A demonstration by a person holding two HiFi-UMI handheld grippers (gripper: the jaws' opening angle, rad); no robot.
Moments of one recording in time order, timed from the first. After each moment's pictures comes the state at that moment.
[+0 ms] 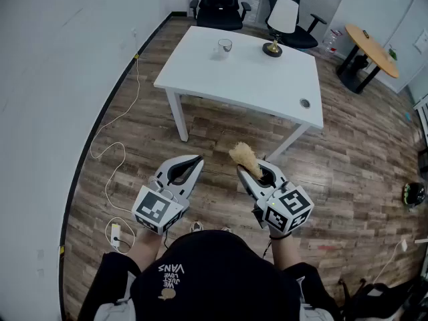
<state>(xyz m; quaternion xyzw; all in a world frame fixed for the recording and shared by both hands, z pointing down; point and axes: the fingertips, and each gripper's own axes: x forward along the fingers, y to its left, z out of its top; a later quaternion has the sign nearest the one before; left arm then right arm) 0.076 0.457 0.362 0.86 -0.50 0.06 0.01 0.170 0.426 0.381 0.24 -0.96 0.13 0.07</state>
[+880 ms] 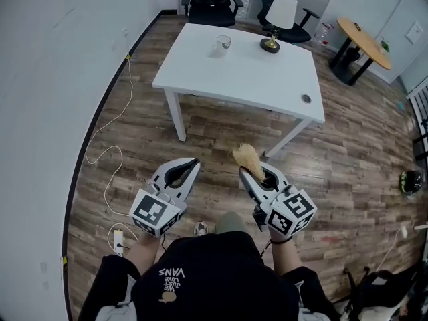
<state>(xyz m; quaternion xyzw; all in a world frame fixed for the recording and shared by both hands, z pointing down) 0.027 0.461 0.382 0.87 -0.48 0.05 0.03 0.138 0.436 0.389 0.27 -0.95 0.15 0.04</state>
